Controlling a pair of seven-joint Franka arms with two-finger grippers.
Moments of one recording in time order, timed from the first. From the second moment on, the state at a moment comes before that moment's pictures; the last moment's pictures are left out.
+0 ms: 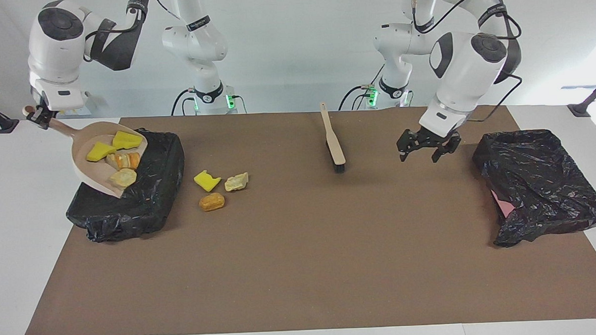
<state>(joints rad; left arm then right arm) -0.16 0.01 -0.03 -1.87 -0.08 1.92 -0.04 -0.29 -0.21 0.00 -2.06 -0.78 1.93 -1.44</state>
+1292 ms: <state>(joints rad) -0.04 -0.02 -0.02 -1.59 -0.02 1.51 0.07 -0.12 -0.26 0.06 -1.96 -1.07 1.74 -1.44</state>
